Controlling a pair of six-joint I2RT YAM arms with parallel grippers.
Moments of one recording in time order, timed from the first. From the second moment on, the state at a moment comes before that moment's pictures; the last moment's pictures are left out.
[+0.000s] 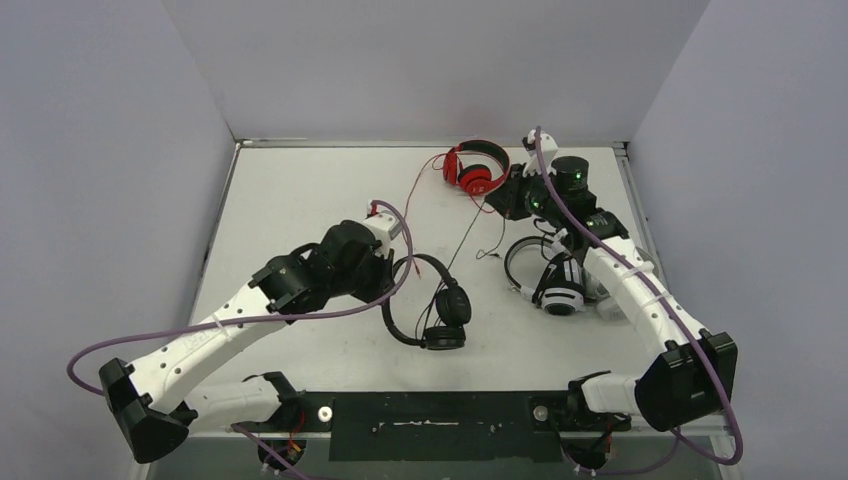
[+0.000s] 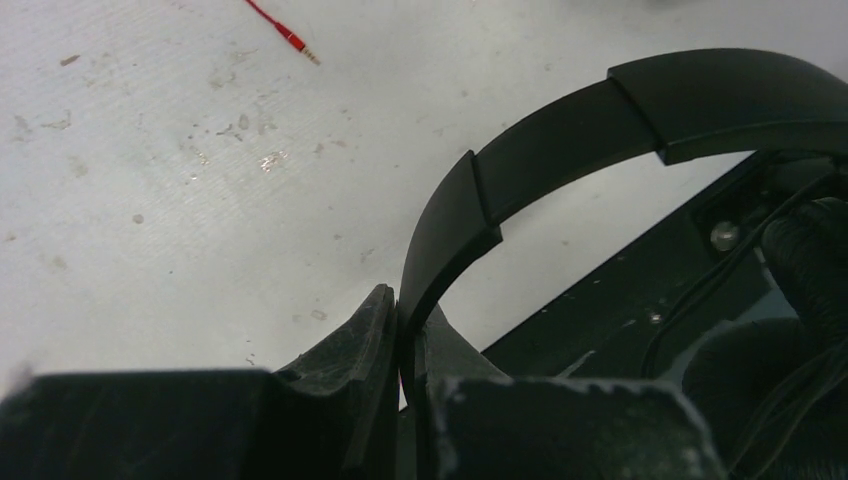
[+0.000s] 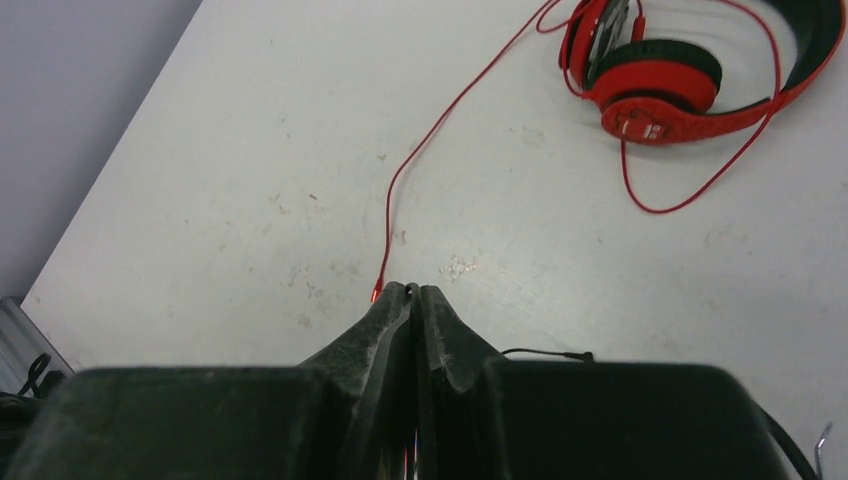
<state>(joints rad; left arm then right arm) -0.86 1.10 1.08 -0.76 -0.06 -0.37 0.30 1.30 1.18 -0.27 -0.36 0.24</state>
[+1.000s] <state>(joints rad) -0.47 1.20 1.35 -0.71 0.35 -0.96 0.81 0.89 0.29 0.65 -0.39 0.48</state>
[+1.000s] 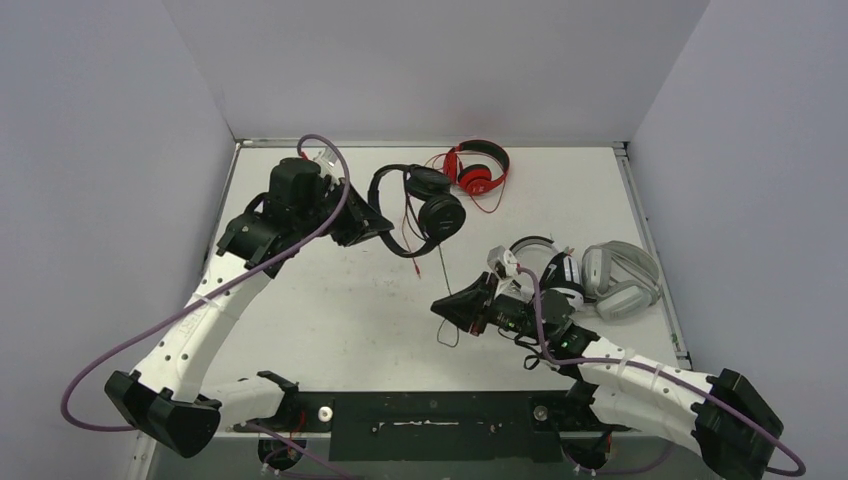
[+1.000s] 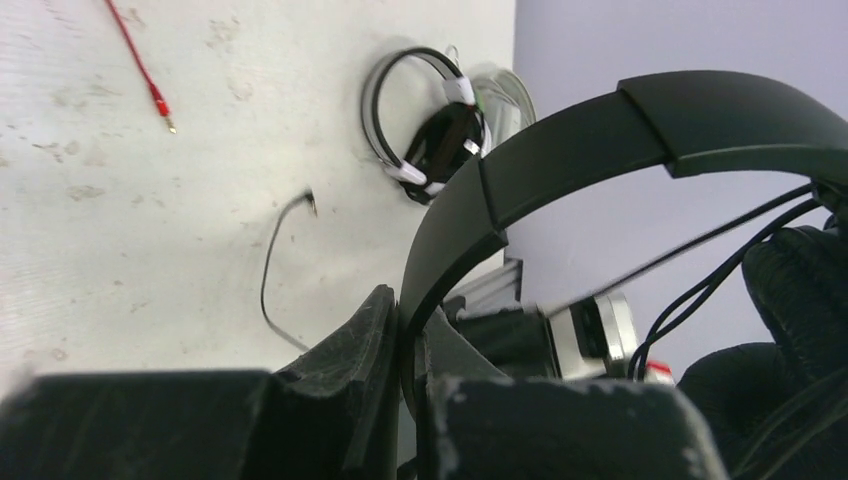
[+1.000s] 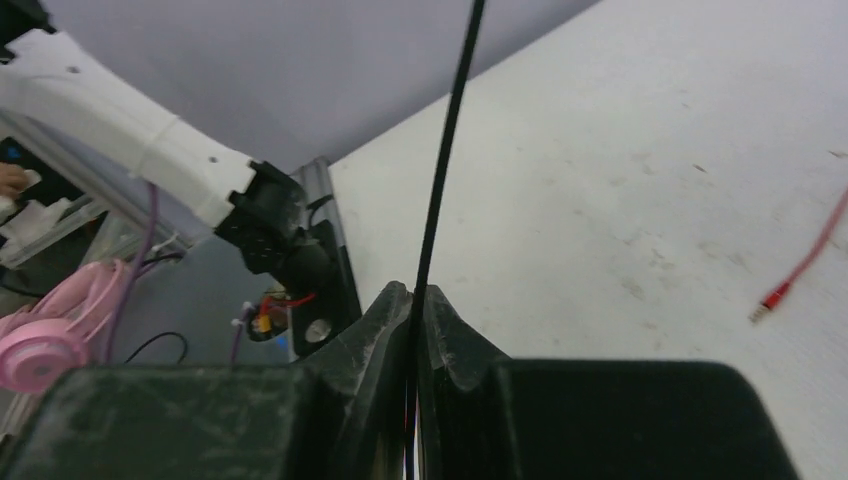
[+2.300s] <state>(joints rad) -0.47 1.09 1.08 -0.80 -0.50 -0.74 0.98 1.29 0.78 0.69 -0.37 0.66</state>
